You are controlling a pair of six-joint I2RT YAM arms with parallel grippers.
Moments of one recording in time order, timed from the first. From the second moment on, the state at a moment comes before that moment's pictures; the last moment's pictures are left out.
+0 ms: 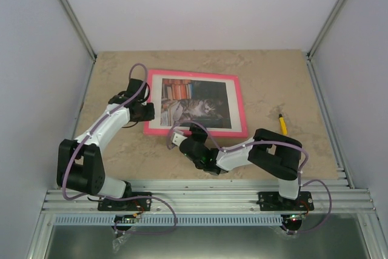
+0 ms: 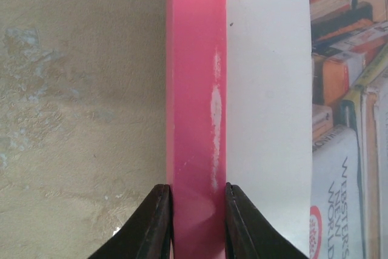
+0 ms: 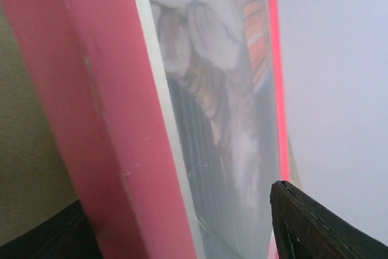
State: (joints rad) left arm -0.23 1.43 0.99 -0.67 -0.03 -0.28; right arm 1.23 1.91 0.85 0.47 0.87 -0.65
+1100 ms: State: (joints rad) left arm -0.05 0.87 0.88 -0.41 0.03 -0.36; right arm 1.23 1.53 0.76 0.50 0.89 -0.90
